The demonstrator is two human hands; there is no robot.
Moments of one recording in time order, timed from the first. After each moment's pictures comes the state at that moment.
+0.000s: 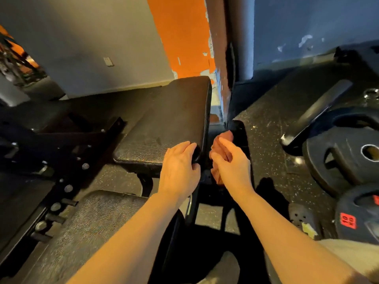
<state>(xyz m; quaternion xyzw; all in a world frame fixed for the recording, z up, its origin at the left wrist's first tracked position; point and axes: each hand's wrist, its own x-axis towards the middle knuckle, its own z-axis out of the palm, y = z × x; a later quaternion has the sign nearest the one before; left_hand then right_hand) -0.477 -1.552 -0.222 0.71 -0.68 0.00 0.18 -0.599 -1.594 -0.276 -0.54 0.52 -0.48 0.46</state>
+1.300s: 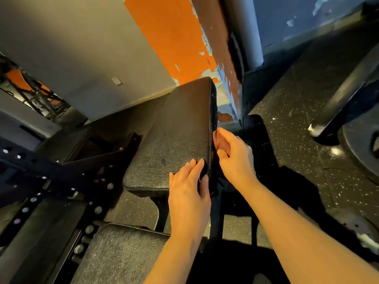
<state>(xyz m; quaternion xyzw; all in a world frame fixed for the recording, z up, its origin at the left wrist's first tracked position) -0.488 -1.551 -0.239 0.75 -0.62 0.02 0.23 -0.577 -1.651 -0.282 -0.59 0.50 -0.48 0.41</state>
